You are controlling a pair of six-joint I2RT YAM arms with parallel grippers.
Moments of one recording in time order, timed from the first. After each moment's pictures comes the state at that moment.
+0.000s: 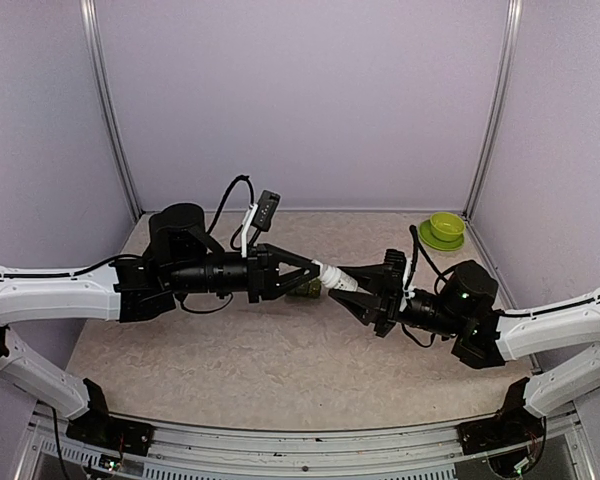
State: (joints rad) left arm -0.99 1.35 0.93 0.35 0.42 -0.47; right arm 0.99 1.25 0.48 0.98 -0.29 -0.21
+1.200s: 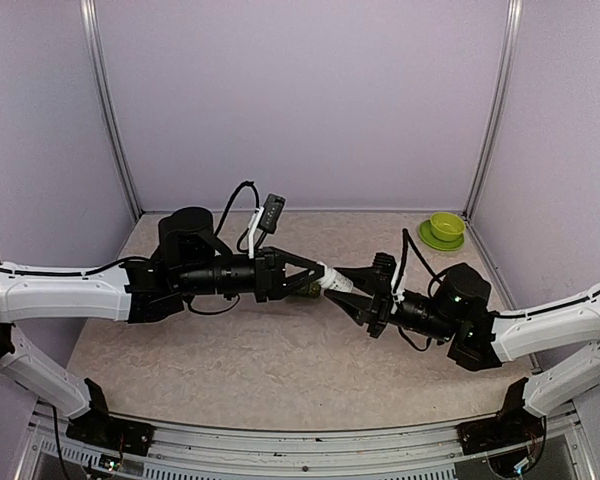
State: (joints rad) left arm -0.99 1.40 0.92 0.39 0.40 -0.52; right arm 1.02 1.29 0.49 0.97 -0.20 -0.26
